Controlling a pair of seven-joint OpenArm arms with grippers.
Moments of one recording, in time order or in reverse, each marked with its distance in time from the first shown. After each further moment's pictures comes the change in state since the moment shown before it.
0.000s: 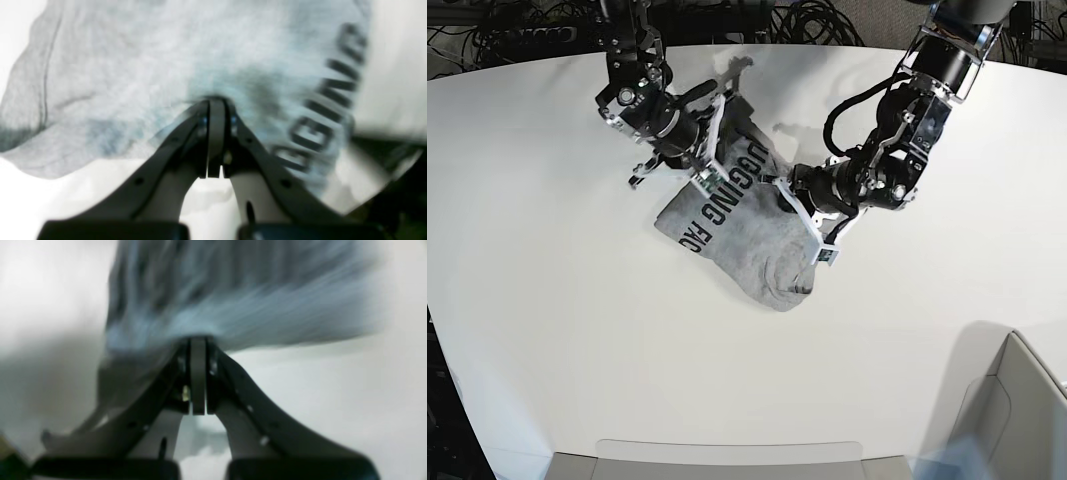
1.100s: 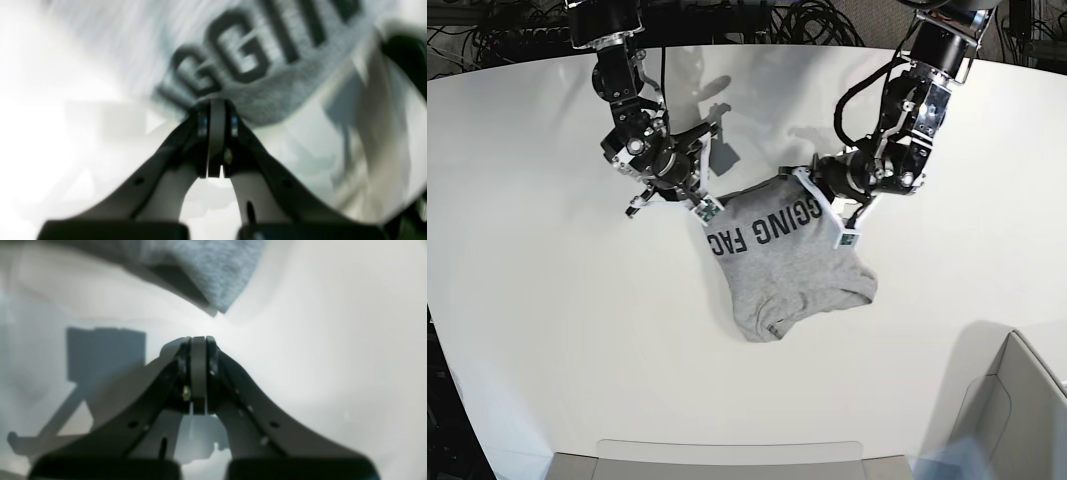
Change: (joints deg) left arm 4.6 1.0 -7.4 -6.2 6.7 -0.5 0.1; right arm 10.3 3.5 -6.9 -19.6 -2.9 -1.8 1.0
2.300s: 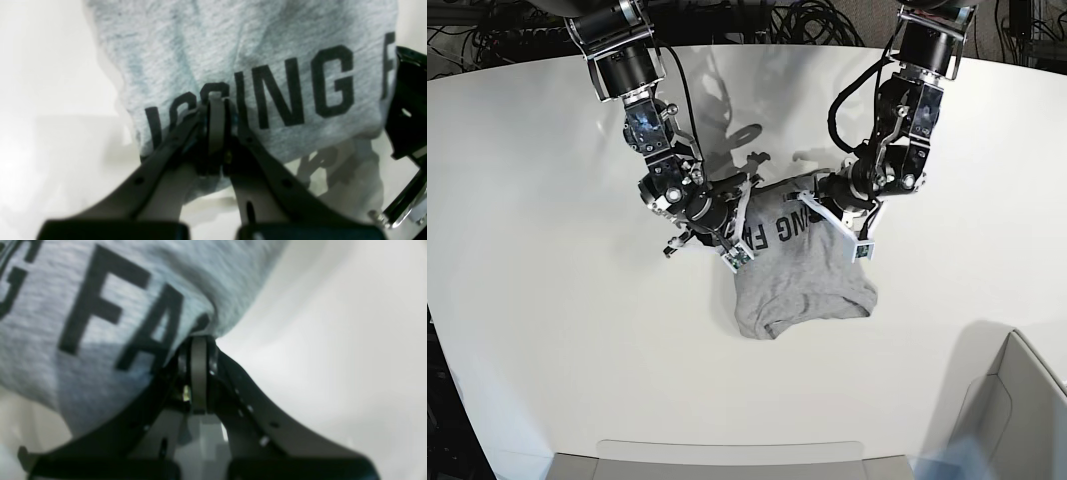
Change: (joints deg) left arm 1.0 4.2 -5.4 -3.1 0.5 0.3 -9.5; right arm 13.3 -3.6 -5.4 -21.3 2.5 -11.3 15.6
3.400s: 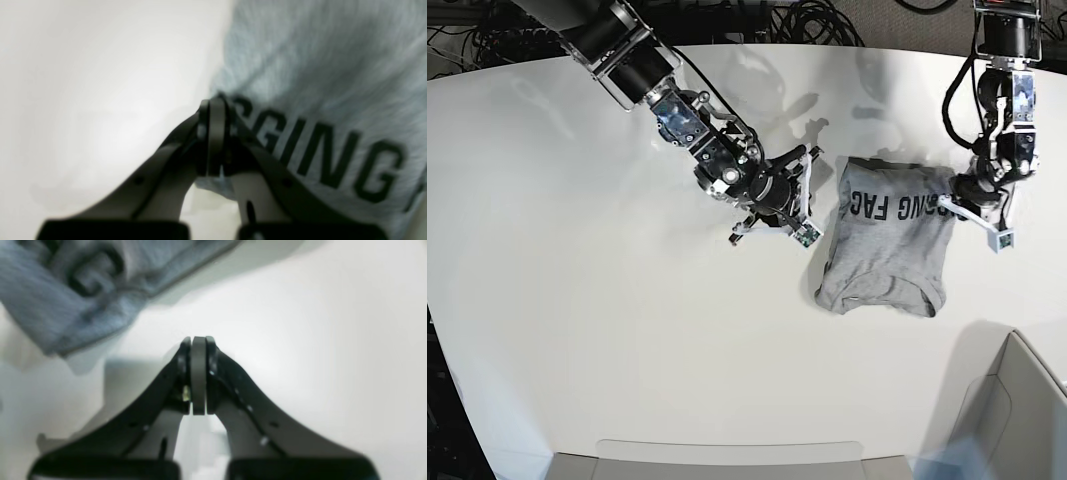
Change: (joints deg) left arm 8.2 -16.4 -22.6 1.7 -0.6 -0.3 -3.1; right arm 3.8 3.8 -23.6 8.7 14.9 -12.6 -3.6
